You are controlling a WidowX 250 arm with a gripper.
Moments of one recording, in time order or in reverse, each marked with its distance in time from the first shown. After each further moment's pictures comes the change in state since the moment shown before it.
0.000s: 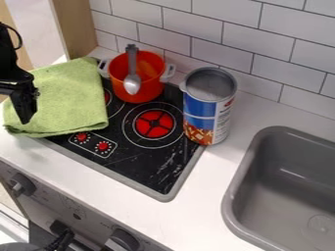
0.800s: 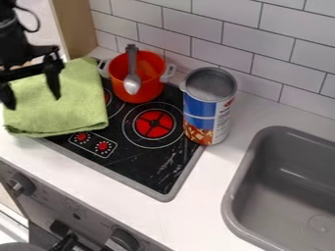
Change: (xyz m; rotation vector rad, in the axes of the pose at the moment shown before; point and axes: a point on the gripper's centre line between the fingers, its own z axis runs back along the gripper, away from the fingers) arm 0.035 -0.032 0.003 -0.112 0.051 0.508
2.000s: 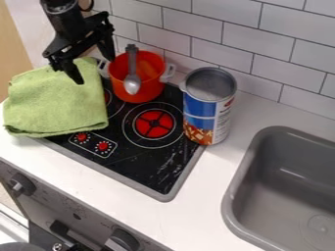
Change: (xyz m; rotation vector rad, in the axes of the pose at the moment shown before) arm 0.035 -0.077 -0.009 -0.155 -0.120 0.416
